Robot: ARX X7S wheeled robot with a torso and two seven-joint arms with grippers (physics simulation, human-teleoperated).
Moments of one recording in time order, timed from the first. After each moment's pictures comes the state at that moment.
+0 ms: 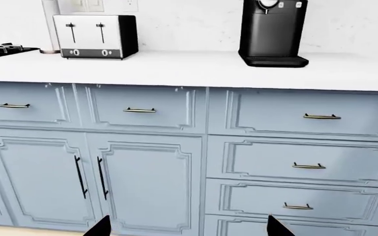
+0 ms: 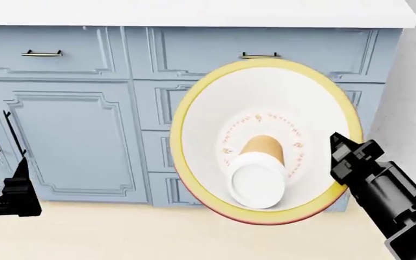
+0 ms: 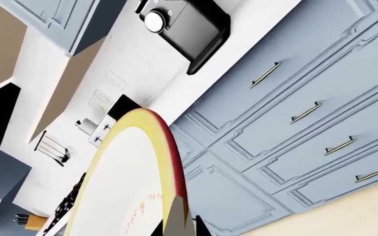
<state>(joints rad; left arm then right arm) -0.42 -0.52 0.18 0.10 -0.63 -0.48 -0.32 0.90 0.89 -1.02 0.29 2.05 -0.03 -0.04</state>
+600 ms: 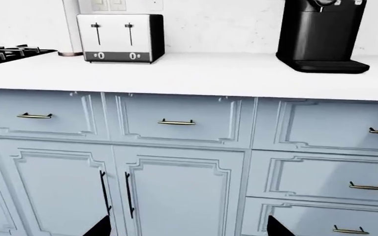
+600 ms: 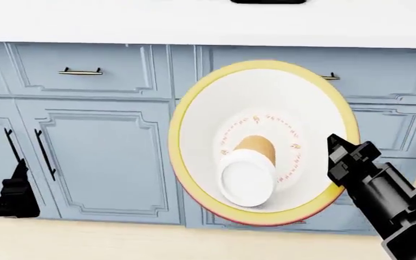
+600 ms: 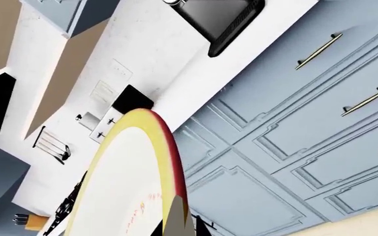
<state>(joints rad) -0.42 -0.52 0.18 0.10 -0.63 -0.47 -0.32 0.90 0.88 -1.01 0.29 2.05 -0.03 -0.04</state>
